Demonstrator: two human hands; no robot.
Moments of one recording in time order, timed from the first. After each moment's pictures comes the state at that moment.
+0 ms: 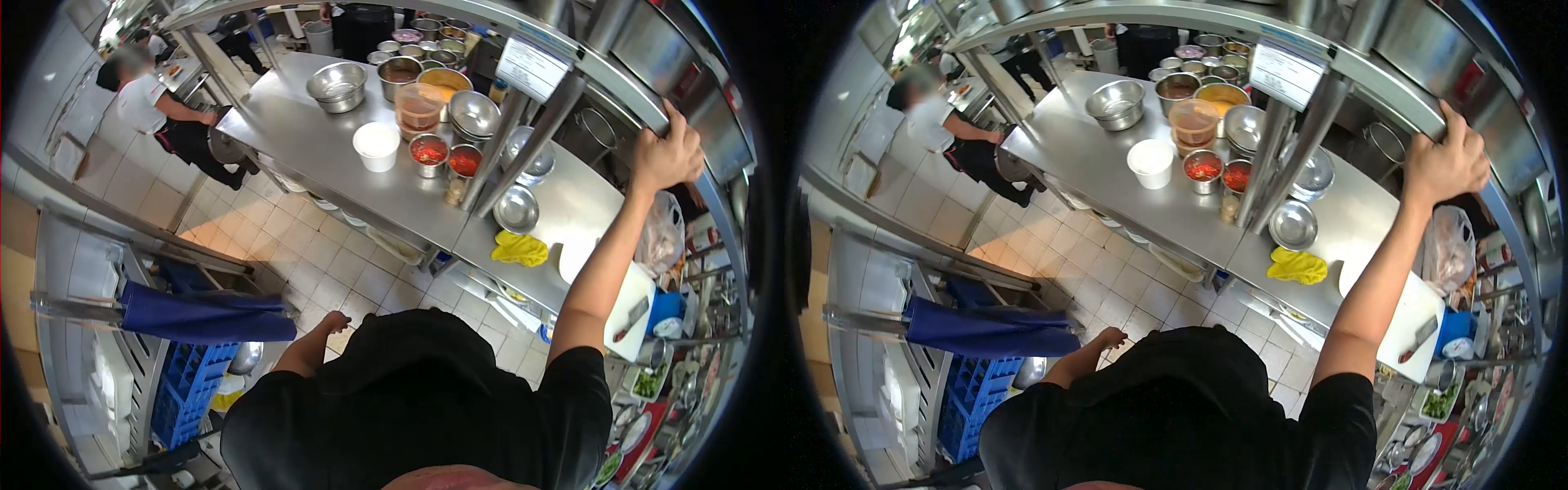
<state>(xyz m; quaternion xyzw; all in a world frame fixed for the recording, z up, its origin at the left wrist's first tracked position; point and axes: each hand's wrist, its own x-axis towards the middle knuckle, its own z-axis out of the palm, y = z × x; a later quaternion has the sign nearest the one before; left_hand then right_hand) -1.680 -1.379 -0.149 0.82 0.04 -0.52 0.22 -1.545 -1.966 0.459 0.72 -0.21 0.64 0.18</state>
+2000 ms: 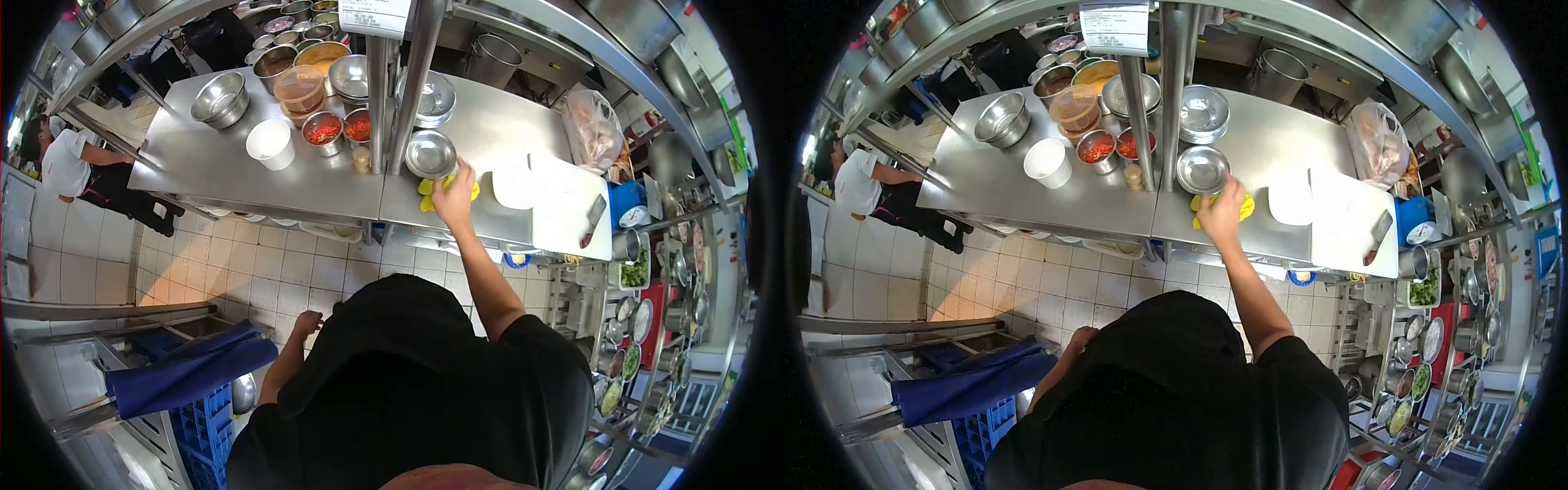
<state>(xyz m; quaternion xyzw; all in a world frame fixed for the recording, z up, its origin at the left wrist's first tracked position) -1.679 -1.408 -0.117 0.86 -0.23 -0.39 0.24 -1.606 -1.892 0.141 0.87 -0.22 0.36 -0.25</state>
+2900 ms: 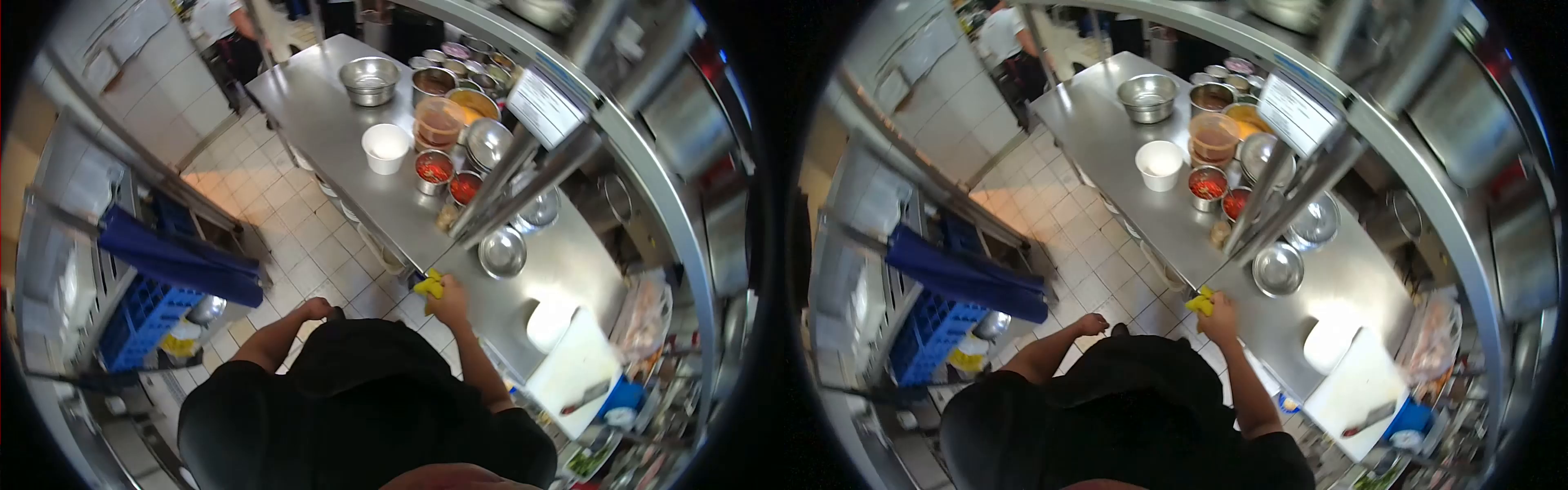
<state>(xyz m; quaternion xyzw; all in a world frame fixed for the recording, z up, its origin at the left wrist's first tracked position) -1.686 -1.461 -0.095 0.87 0.04 -0.37 0.32 -1.609 -1.855 0.077 0.93 0.09 -0.03 -0.36</state>
